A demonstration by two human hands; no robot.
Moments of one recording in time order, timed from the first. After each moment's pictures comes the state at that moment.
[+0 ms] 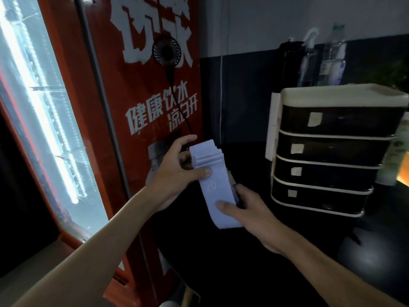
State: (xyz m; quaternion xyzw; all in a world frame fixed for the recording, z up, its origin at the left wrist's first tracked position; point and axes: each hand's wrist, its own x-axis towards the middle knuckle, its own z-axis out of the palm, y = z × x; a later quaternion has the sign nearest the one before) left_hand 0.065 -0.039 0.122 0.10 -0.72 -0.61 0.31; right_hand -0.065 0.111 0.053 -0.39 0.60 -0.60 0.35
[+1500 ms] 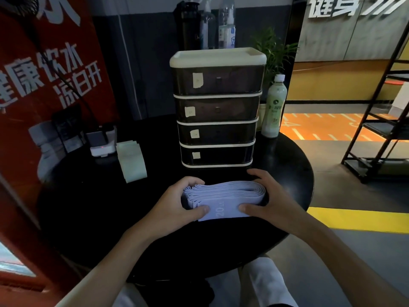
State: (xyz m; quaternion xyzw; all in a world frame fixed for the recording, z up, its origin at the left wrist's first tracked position) left_hand -0.019 0.112 0.004 0.02 -0.85 -0.51 0.13; right_hand -0.140 0.346 -0.001 -0.34 0.81 -0.47 0.05
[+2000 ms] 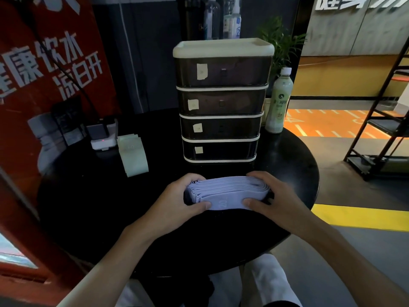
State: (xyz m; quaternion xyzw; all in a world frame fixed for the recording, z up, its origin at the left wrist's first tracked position) left_hand -0.019 0.112 0.000 0.02 -0.87 -0.46 0.16; right_hand -0.138 0.346 -0.004 -0.37 0.82 -0.44 0.01
